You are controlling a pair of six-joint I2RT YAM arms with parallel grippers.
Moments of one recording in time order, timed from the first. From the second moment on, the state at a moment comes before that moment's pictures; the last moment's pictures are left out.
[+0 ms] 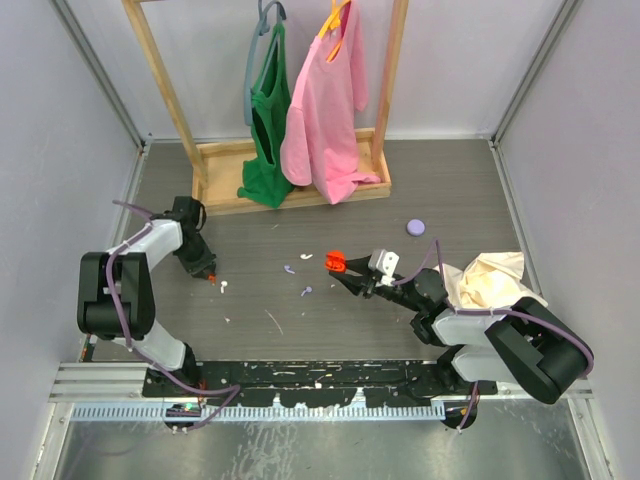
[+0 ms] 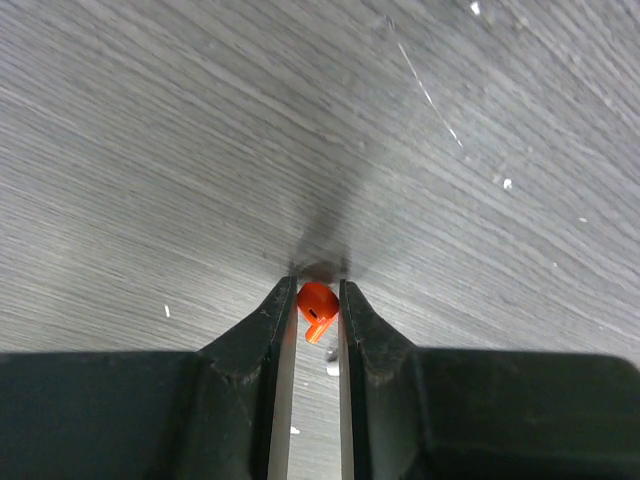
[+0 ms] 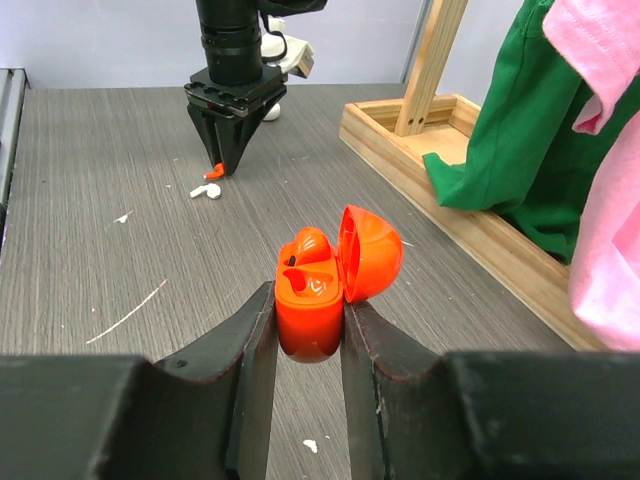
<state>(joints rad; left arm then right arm) -0.02 1.61 0.94 -0.69 -0.09 -0.61 0.65 1.25 0.14 1.30 -0.50 -0.09</state>
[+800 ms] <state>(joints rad) -0.12 1.14 0.78 -0.41 0.25 -0.66 0.68 1.23 0.14 1.29 -0.51 -0.10</state>
